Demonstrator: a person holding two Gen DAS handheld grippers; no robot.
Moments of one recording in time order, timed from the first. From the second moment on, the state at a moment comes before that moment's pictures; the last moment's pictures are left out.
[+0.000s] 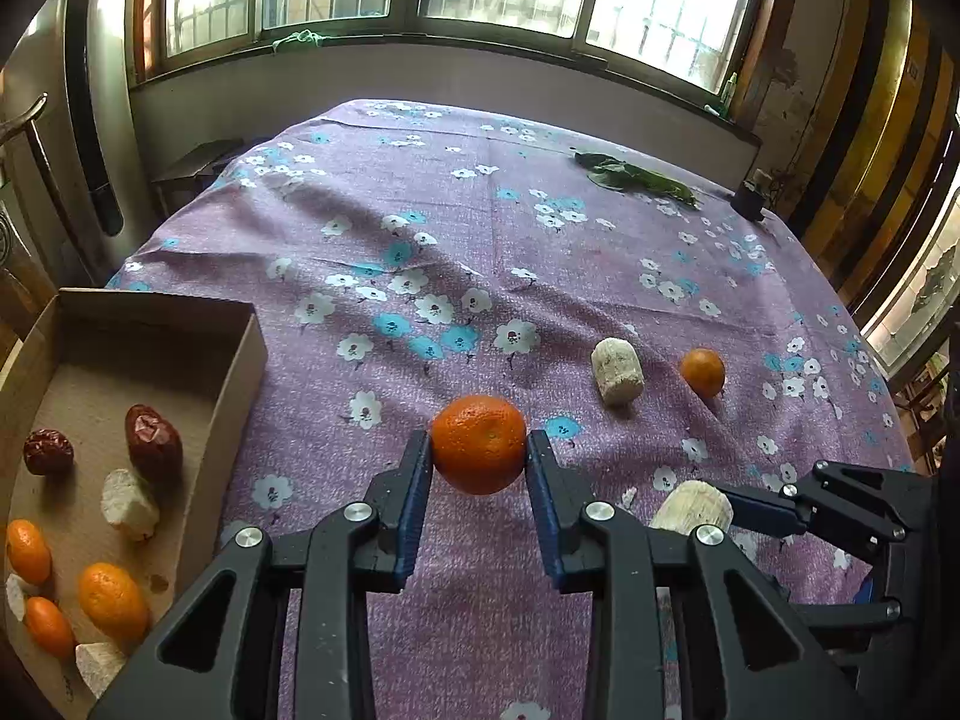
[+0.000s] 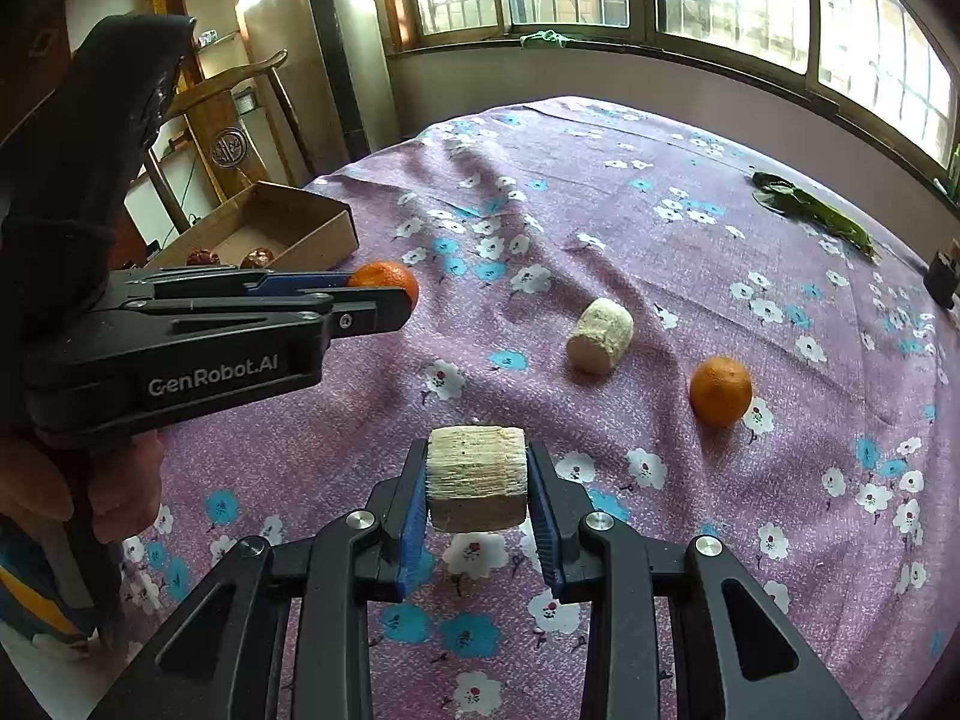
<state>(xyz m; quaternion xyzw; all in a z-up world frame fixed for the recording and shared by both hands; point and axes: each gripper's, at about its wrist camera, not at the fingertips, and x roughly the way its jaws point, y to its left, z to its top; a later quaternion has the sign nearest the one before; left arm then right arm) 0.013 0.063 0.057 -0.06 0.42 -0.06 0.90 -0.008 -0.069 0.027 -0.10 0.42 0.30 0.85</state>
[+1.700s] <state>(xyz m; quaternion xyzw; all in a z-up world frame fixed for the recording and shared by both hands) -0.042 0.255 0.051 -0.10 0.43 0.13 0.89 0.017 0.176 0.023 -0.20 0.41 0.46 0.76</state>
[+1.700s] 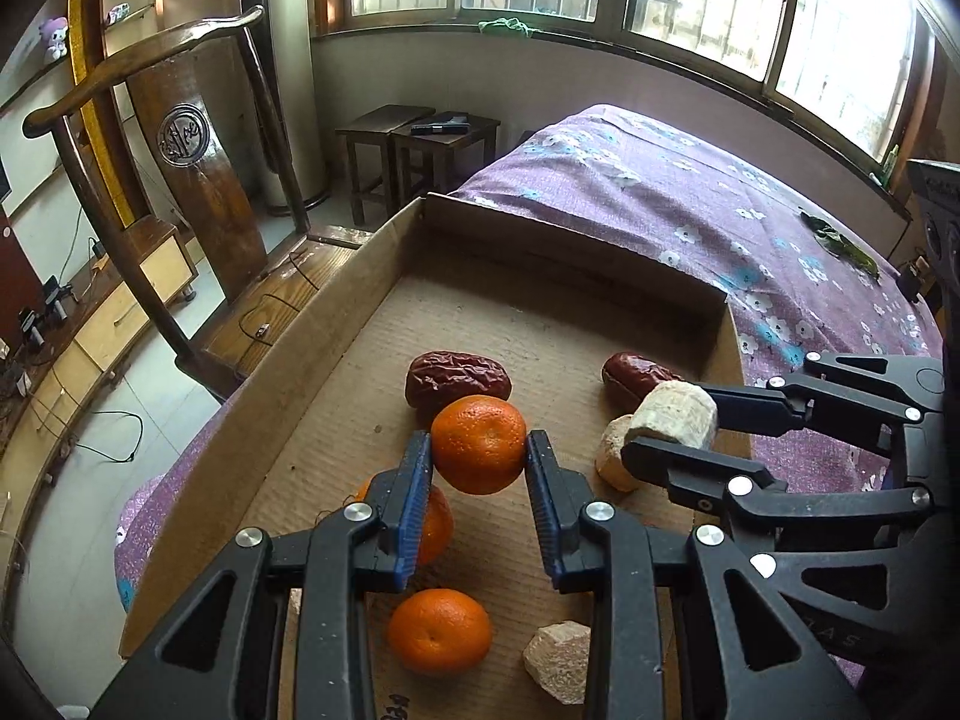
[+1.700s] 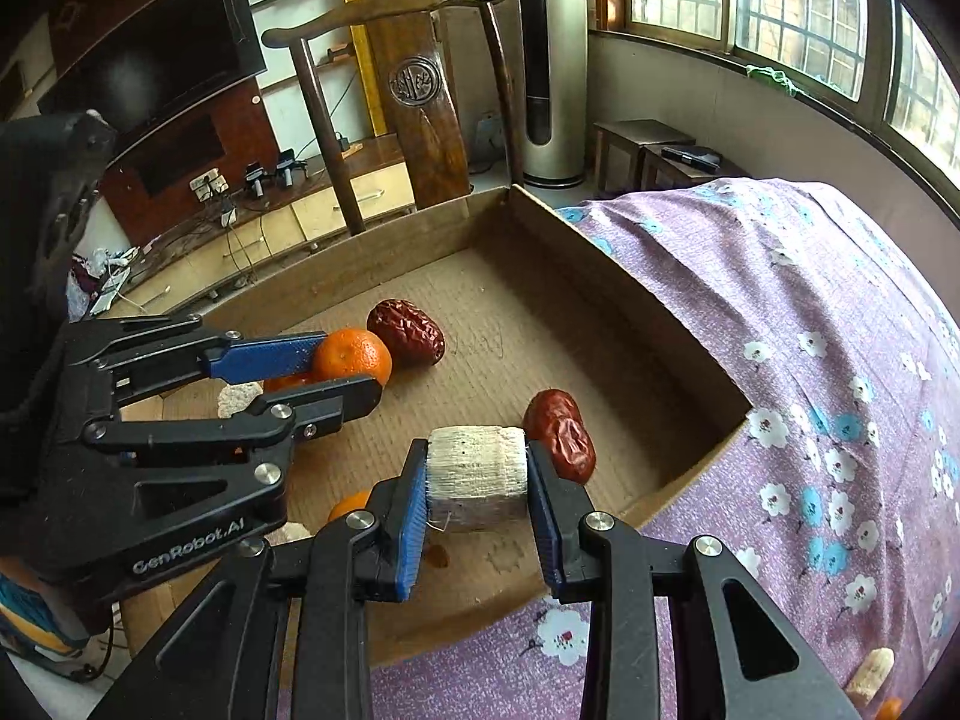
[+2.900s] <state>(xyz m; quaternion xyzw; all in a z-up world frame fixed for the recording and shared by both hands) -0.057 0.194 0.082 -0.09 0.38 0.10 0.91 -0.016 0.039 0.052 -0.12 0.40 0.37 0.83</state>
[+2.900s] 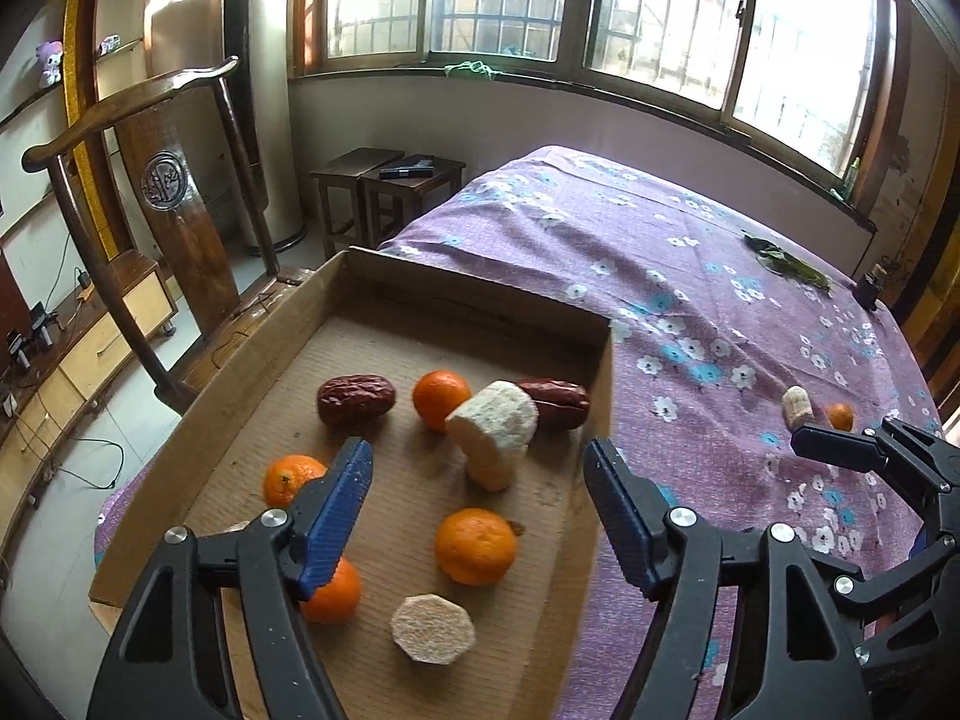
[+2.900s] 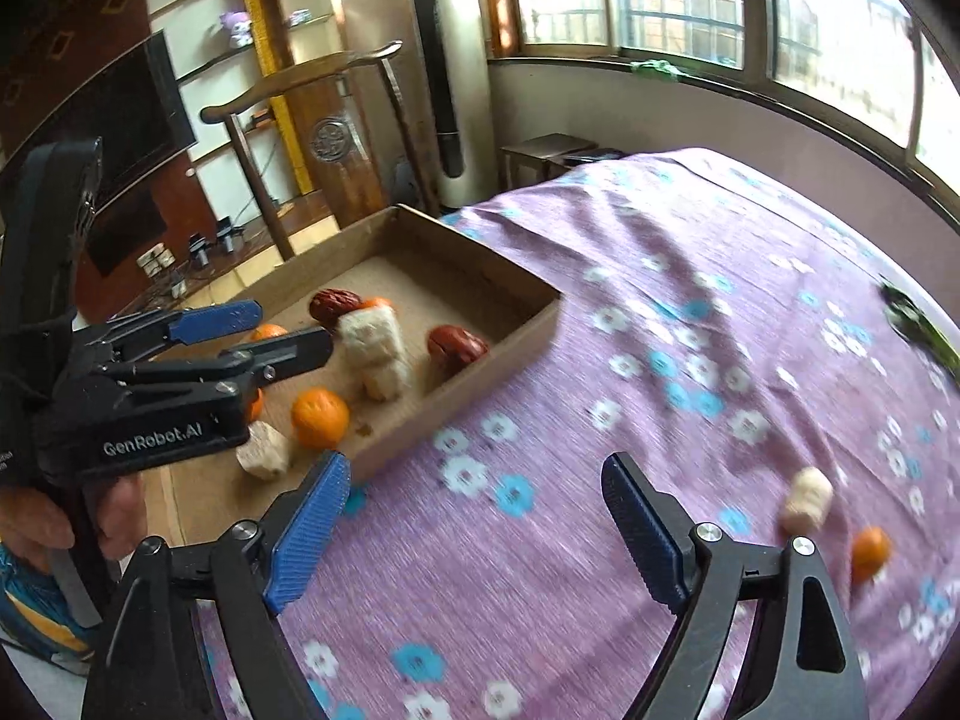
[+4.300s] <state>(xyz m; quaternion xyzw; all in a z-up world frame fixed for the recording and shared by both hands) 0.102 -0.029 0.018 -0.01 0.48 -0.08 0.87 0.046 -0.167 0.025 -0.05 0.47 0.19 0.86</state>
